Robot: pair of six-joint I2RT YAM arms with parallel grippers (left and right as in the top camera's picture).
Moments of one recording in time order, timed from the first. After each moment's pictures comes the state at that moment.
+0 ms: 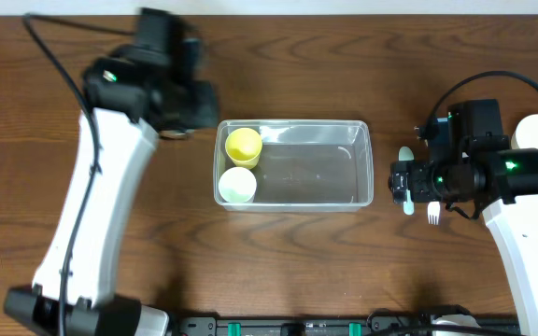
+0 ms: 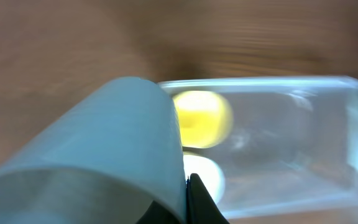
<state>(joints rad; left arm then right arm) -0.31 1.61 1.82 -1.30 0.10 -0.24 0.09 1.26 1.20 -1.21 -0.10 0.05</state>
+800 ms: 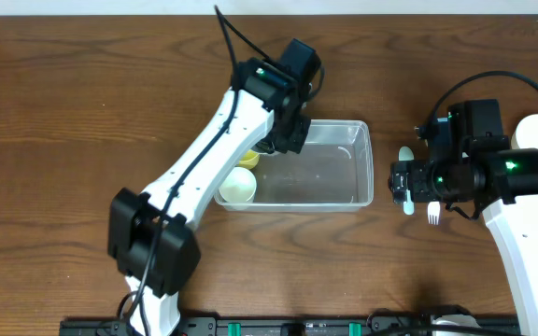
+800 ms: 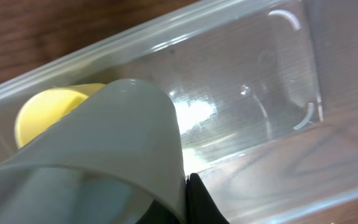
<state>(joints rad) -0.59 1.98 1.87 -1.29 0.04 -0.22 0.09 1.26 1.20 -1.21 -0.10 0.05</state>
